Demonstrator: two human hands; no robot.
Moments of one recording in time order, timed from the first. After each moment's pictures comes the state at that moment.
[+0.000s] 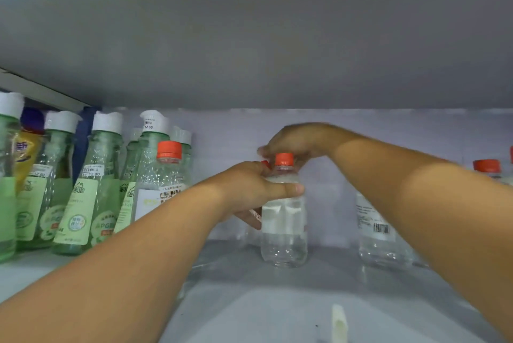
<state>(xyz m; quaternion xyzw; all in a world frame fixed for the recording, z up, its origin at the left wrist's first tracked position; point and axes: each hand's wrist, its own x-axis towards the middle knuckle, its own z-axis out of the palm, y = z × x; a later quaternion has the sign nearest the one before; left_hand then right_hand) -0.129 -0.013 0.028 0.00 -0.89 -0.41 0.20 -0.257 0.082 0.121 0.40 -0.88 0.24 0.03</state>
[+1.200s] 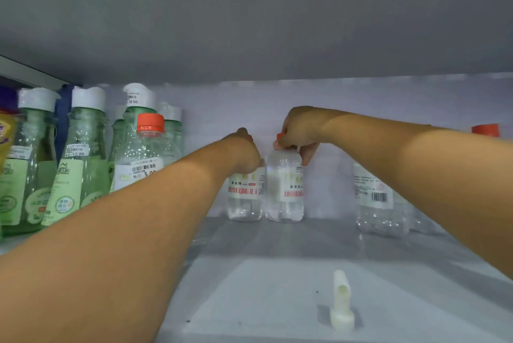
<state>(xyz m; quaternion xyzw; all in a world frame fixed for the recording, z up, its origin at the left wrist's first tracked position) -0.181 -0.025 0.052 0.20 -0.95 -0.11 0.23 -0.263 0.093 0.095 0.32 -0.92 0.18 0.12</state>
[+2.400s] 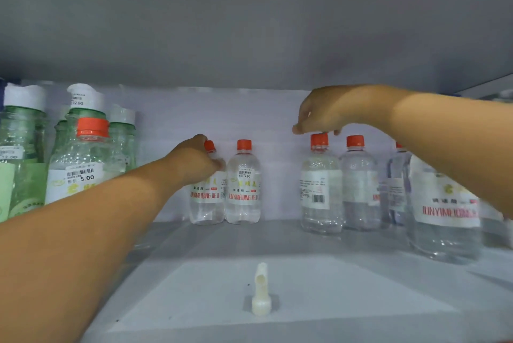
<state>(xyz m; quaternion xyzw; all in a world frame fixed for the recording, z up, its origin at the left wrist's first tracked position) -0.185 -0.033 0.037 0.12 -0.91 -0.24 0.31 -0.226 0.215 0.130 0.23 -0.94 -0.05 0.23</state>
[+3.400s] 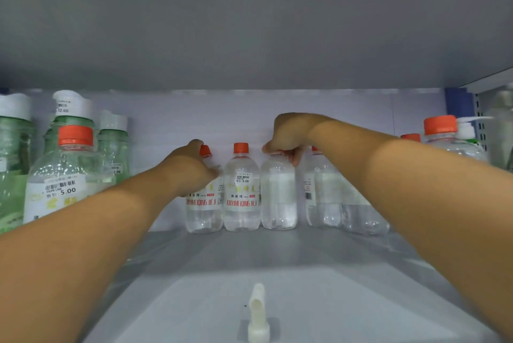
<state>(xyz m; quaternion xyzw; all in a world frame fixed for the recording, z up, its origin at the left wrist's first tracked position) -0.186 -0.032 0.035 0.15 -0.92 -0.22 0.29 -0.279 0.155 0.105 0.26 -0.95 0.13 0.13</state>
